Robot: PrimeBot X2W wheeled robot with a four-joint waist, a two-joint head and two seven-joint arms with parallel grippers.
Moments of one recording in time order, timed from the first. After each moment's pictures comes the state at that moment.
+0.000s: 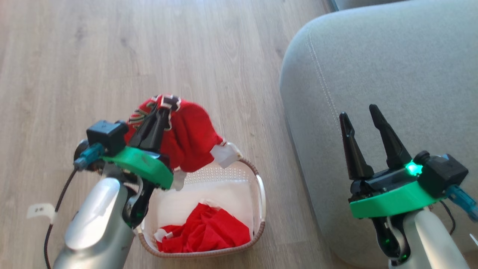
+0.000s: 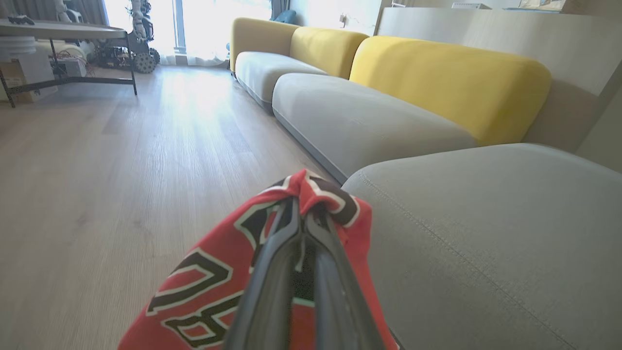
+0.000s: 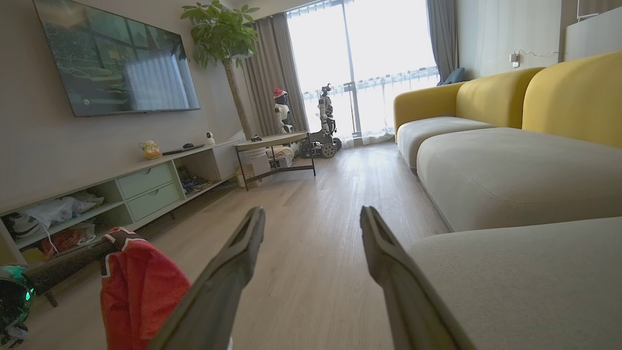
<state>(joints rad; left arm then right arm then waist) -0.42 0.18 -0.38 0.43 -0.43 -0.10 -0.22 -0.12 -0.13 0.17 -0.02 0.35 0.12 -0.26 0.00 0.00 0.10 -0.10</state>
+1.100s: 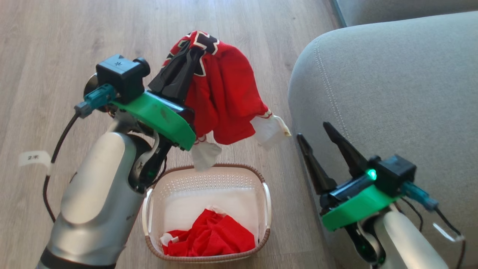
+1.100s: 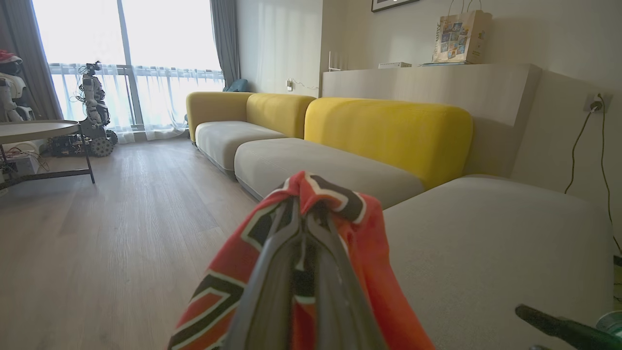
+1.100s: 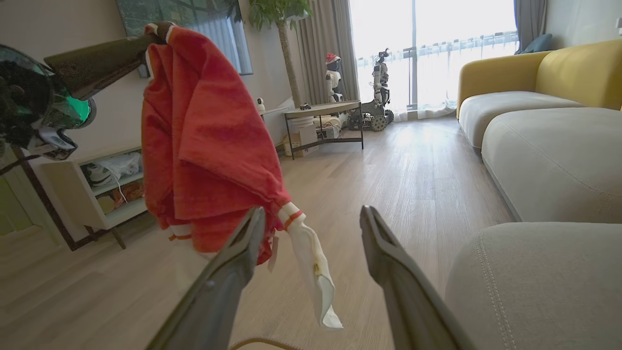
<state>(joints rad) -0.57 0.18 -0.44 0.12 -0.46 -0.08 0.03 -0.15 -0.17 0.34 0.07 0.37 0.12 -0.23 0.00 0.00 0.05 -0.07</state>
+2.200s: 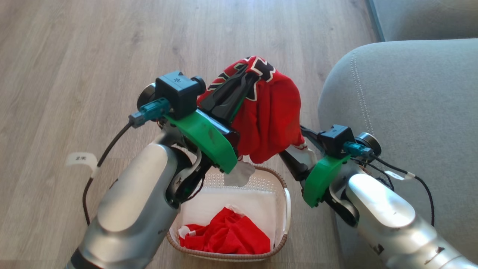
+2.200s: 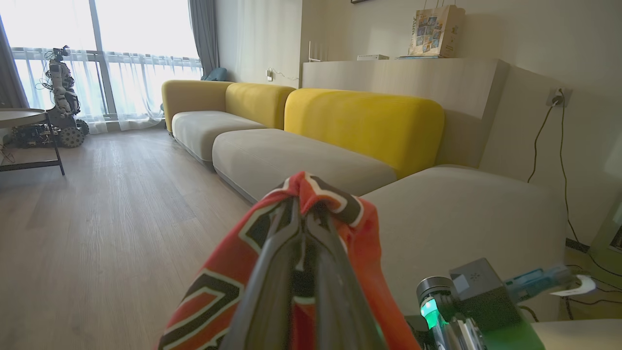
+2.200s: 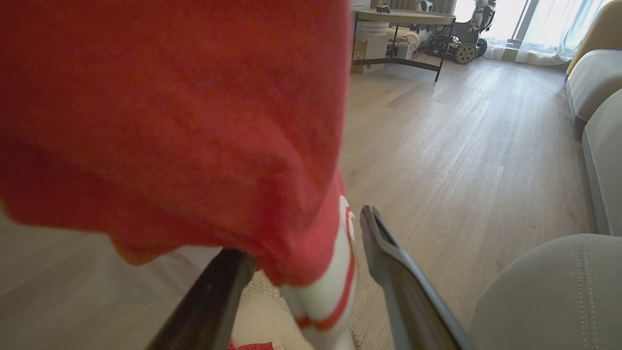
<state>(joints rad) -0.57 0.12 -0.59 0.10 -0.50 -0.11 0.05 -0.58 -0.21 0.73 0.65 0.49 0.12 -0.24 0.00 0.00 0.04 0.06</state>
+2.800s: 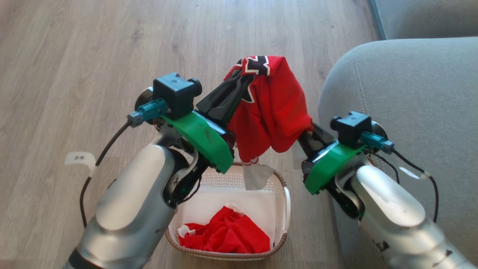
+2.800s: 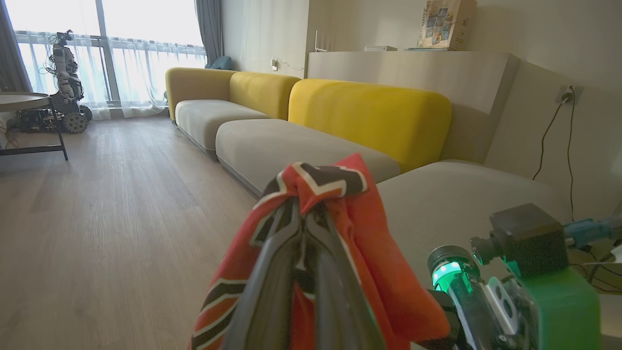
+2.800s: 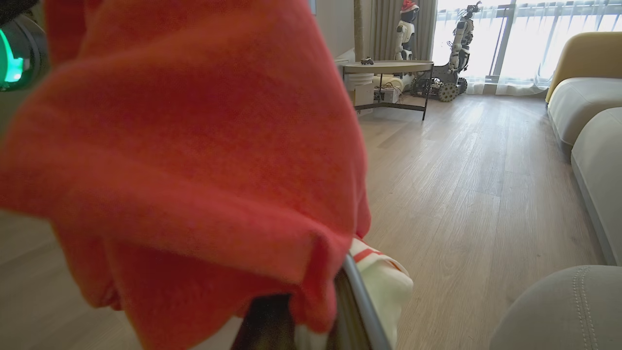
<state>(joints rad) -0.57 0.13 -0.59 0.14 -0.51 -0.10 0.04 -0.54 -0.20 0.61 0.51 0.50 0.12 -0.25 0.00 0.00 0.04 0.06</state>
